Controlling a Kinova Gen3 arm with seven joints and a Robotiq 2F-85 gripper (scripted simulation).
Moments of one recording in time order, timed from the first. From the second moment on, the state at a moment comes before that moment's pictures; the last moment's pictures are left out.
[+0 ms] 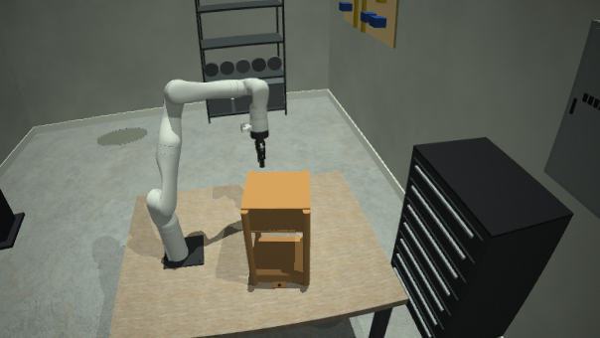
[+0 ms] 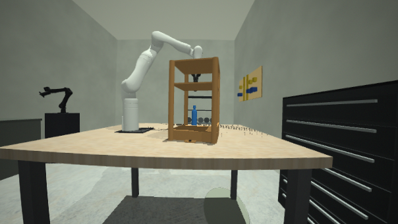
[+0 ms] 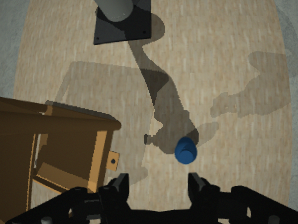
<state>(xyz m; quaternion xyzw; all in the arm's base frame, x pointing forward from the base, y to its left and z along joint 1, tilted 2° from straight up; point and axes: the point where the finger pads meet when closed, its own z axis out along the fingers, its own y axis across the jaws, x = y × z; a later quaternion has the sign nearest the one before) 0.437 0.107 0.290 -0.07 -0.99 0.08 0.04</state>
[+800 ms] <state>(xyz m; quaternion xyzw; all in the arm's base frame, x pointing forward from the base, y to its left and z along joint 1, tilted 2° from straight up) 0.443 0.052 0.308 0.25 -0.90 0.30 0.18</state>
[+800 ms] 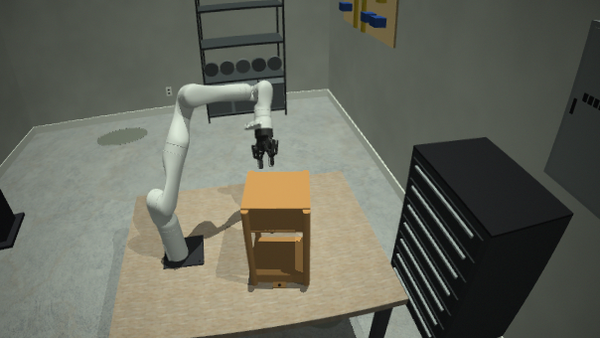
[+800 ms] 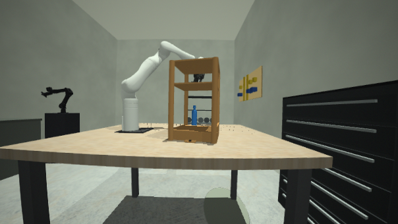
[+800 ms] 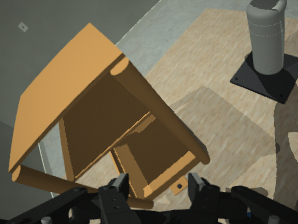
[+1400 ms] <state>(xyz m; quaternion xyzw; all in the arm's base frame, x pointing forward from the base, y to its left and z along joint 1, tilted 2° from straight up) 0.447 0.062 0.358 0.41 -0.72 0.41 0.38</state>
